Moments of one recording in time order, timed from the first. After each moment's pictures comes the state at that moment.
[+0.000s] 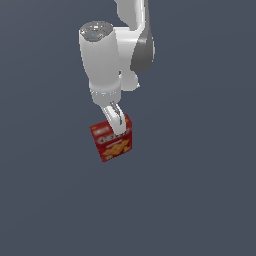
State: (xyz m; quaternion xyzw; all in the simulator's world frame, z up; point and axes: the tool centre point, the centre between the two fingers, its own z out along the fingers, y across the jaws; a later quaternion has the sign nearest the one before) arm -0.021 -0.065 0.238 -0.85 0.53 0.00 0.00
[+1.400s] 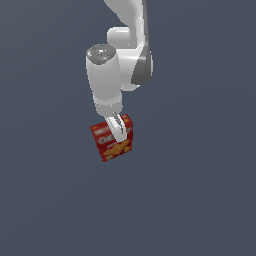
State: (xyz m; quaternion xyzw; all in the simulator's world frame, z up) arm -0.022 -0.062 0.194 -0.85 0.53 0.00 0.00
